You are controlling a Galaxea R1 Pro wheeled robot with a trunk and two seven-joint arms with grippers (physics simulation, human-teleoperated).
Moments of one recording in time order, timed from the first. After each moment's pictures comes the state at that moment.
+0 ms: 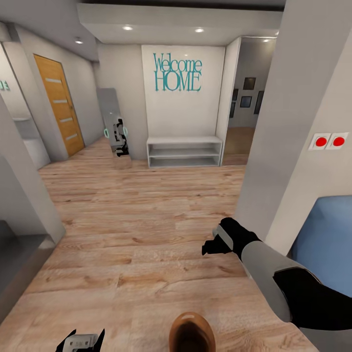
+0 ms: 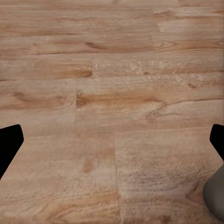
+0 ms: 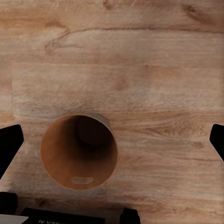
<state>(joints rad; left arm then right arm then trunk) 0.11 0.04 0.20 -1.09 -0.01 -0.17 -0.20 -1.08 0.08 0.17 -0.26 -0.16 0.93 0.01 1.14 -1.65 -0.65</state>
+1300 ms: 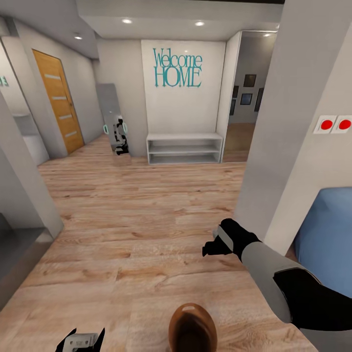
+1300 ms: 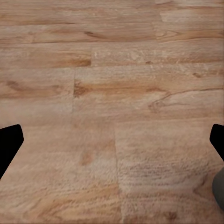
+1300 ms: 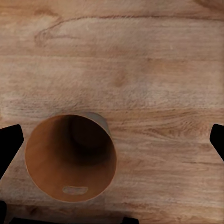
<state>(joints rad) 0.11 0.04 0.20 -1.09 -0.01 -0.17 -0.20 -1.08 0.07 0.17 -0.26 -0.15 0.93 0.01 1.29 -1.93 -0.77</state>
